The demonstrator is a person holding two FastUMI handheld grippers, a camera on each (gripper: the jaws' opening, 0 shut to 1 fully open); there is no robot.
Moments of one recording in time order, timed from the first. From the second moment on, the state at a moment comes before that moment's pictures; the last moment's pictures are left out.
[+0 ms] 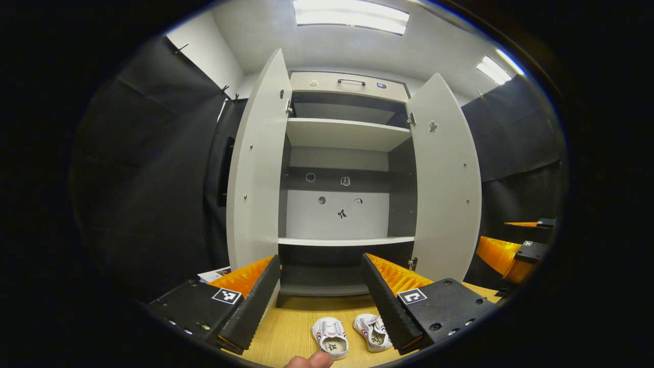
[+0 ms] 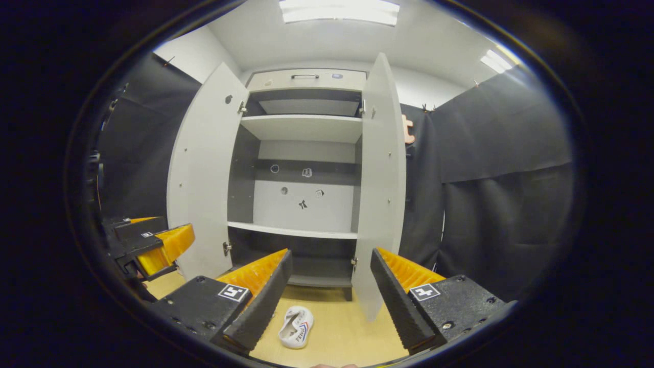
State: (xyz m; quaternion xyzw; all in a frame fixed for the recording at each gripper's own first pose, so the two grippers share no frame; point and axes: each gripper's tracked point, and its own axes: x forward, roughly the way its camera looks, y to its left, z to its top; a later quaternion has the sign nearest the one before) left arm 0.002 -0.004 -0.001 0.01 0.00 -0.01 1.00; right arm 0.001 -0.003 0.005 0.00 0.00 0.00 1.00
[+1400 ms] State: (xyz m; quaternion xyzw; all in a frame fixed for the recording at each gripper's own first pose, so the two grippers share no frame) left arm -0.008 0.036 -0.001 0.01 -0.01 0.02 1.00; right arm 0.046 0.096 -0.190 0.04 0.23 0.10 0.97
